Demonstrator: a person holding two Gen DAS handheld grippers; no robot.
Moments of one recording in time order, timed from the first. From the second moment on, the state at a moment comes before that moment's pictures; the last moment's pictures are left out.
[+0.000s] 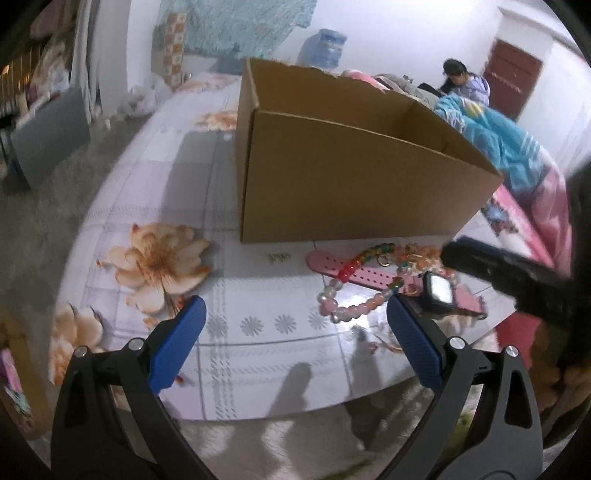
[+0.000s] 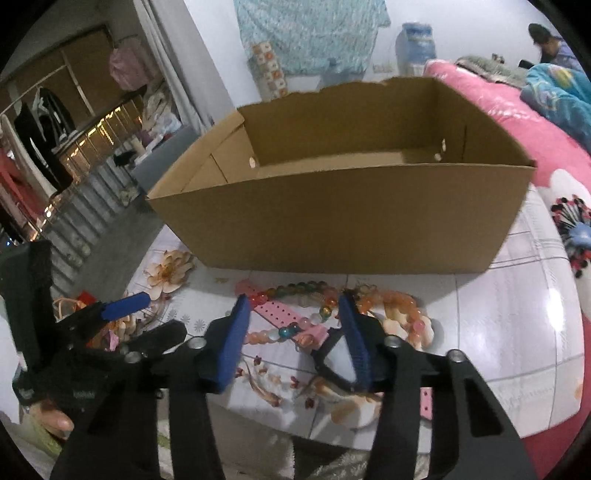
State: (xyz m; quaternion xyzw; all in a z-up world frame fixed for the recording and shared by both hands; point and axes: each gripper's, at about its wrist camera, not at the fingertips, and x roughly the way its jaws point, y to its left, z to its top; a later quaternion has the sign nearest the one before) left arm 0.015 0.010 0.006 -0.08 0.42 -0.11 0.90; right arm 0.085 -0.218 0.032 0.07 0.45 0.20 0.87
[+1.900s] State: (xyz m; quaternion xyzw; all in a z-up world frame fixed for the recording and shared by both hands) left arm 0.021 -0.001 0.138 -0.03 0.29 -0.25 0.92; right arm 0.094 -0.206 0.123 0.02 0.38 0.24 0.89
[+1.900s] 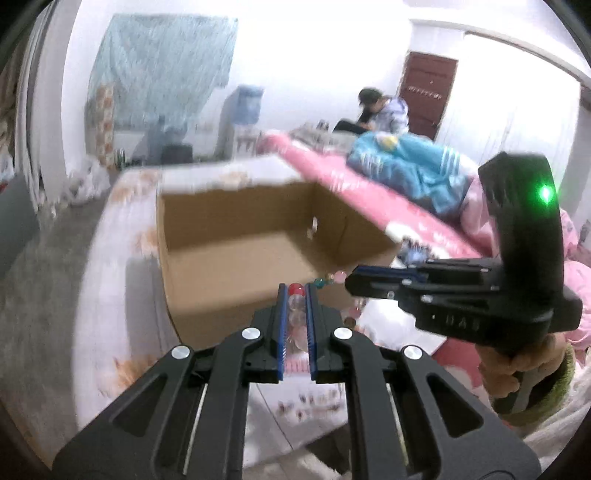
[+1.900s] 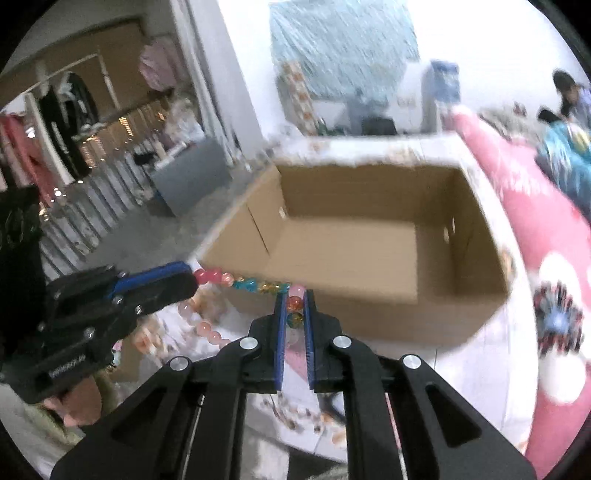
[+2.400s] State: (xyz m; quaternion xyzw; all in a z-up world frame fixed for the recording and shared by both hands) left arm 0.231 -0.013 0.096 0.02 0.47 -0.14 0.87; right arm 0.312 -0.173 0.073 0.08 0.54 0.26 0.79
